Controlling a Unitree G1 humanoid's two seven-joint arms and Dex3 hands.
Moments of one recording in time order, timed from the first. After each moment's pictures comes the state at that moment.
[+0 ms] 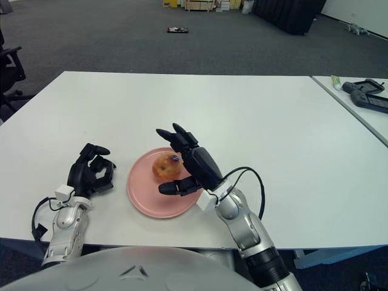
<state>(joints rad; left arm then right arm) 0.26 0.01 0.11 0.14 -0.09 -0.38 -0.07 0.15 -0.25 0.32 -0.19 -0.47 -0.47 0.04</state>
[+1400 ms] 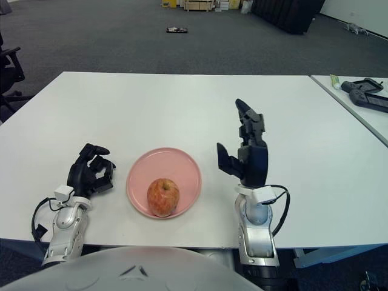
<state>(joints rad) 0.26 0.01 0.12 0.14 -0.11 -0.38 -0.08 0.26 0.02 -0.01 -0.25 0.00 -0.54 -0.13</state>
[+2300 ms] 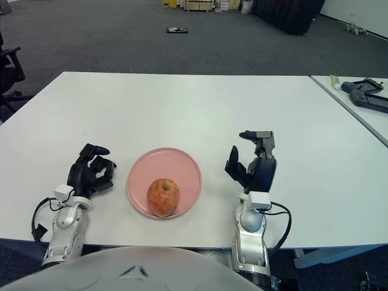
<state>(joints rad) 0.26 0.01 0.11 0.13 -0.11 -0.35 -0.08 0.31 0.11 -0.06 -0.12 -0.18 -0.51 -0.30</state>
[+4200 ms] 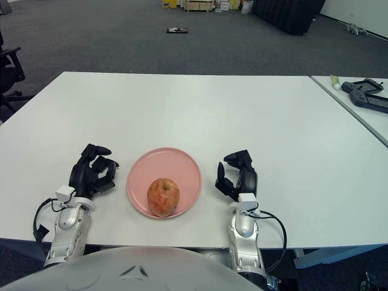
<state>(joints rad) 0.27 -0.01 0.10 0.13 -0.11 -0.36 -0.08 0.30 0.09 -0.06 0.11 -0.11 -0.42 -0.23</state>
